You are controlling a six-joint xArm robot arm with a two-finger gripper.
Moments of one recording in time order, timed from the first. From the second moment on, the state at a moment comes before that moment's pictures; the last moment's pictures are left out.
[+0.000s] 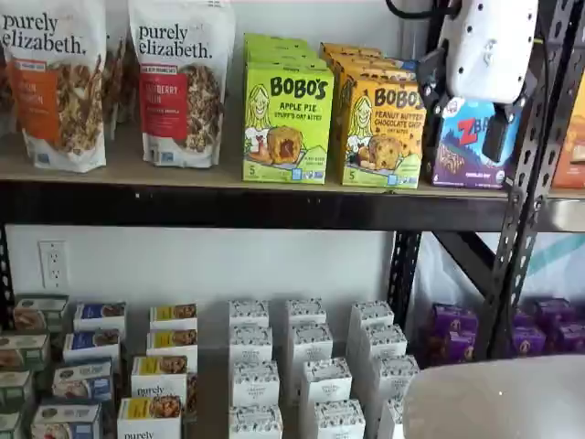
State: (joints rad) arm 0.01 -0.84 -1.15 0.04 2.00 0.03
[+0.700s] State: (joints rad) arm -0.06 -0.95 -1.05 0.12 1.81 -0.02
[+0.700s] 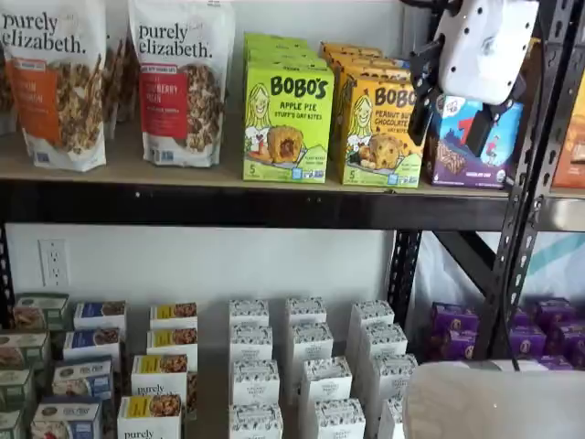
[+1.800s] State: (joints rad) arm 0.33 -0.83 -1.08 -0.06 1.61 0.33
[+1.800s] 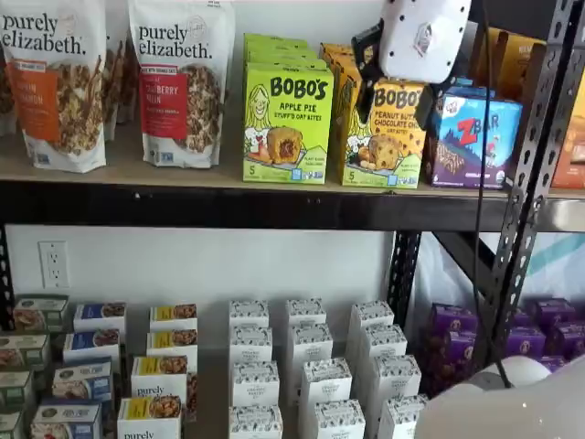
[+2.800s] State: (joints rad) arm 0.40 -0.71 -1.12 -0.10 1.41 0.39
